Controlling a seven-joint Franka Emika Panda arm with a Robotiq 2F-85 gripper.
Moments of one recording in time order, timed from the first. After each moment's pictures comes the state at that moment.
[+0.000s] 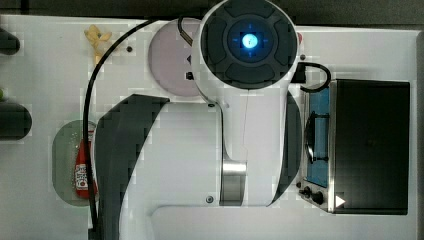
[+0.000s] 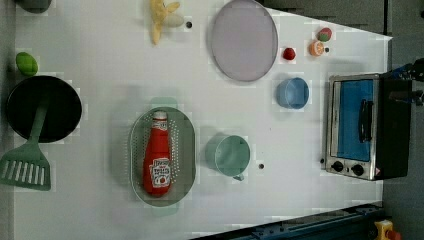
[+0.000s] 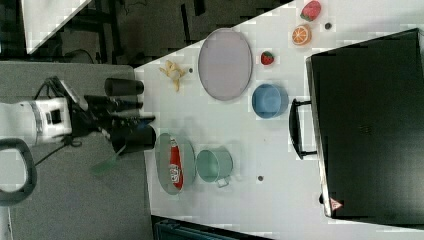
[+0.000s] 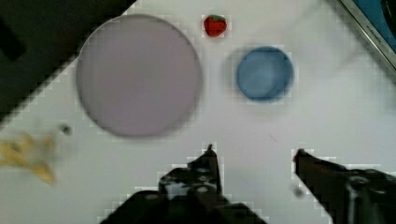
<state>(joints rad) -0.01 -0.02 0.00 -1.76 0.01 0.18 -0.05</state>
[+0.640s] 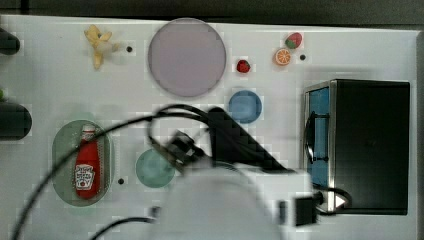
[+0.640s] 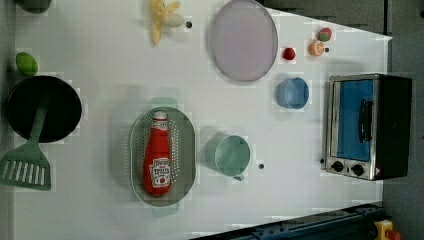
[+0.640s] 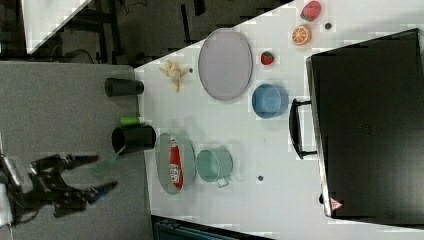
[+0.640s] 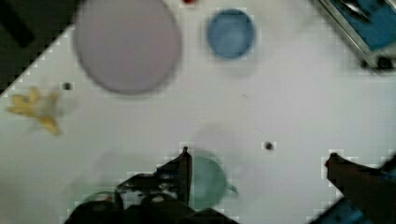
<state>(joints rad) 0.00 -0.39 0.05 -1.90 0.02 0.05 -0.02</state>
